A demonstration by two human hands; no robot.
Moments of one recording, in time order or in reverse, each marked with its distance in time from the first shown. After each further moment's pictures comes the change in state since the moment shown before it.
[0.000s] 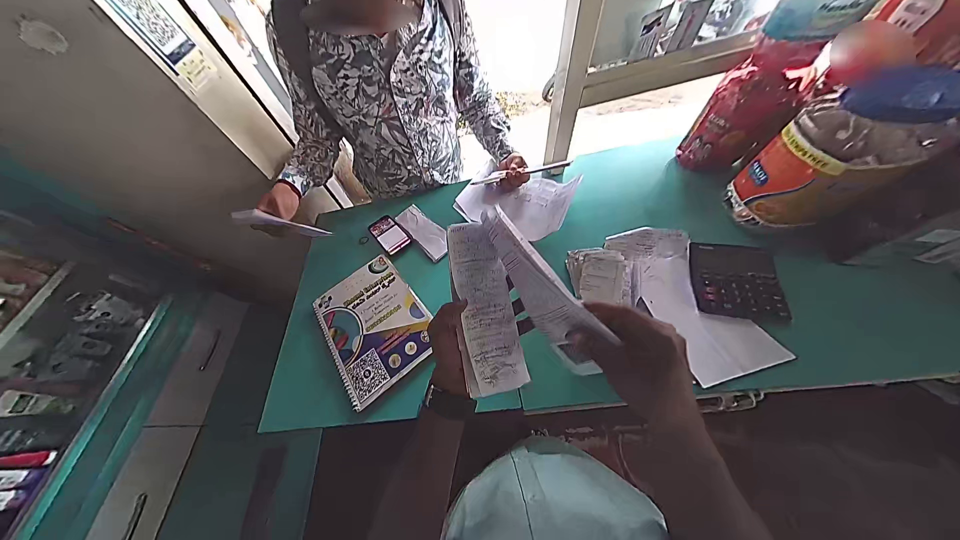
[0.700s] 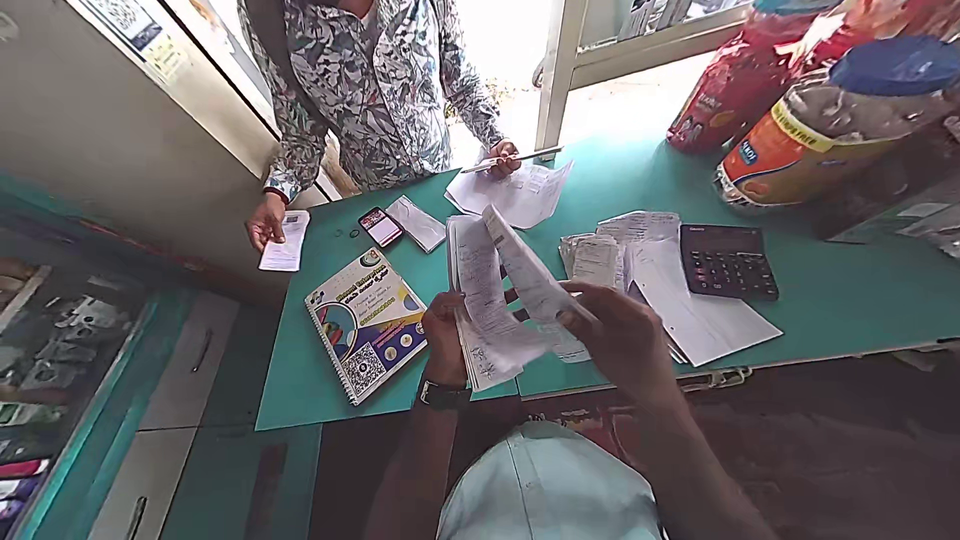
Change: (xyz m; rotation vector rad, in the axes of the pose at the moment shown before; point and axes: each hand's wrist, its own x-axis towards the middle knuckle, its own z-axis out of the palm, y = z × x) left_hand 0.000 -0.001 0.004 0.160 0.005 0.060; right_hand -0.001 0.006 0.007 -0.043 -0.011 0.061
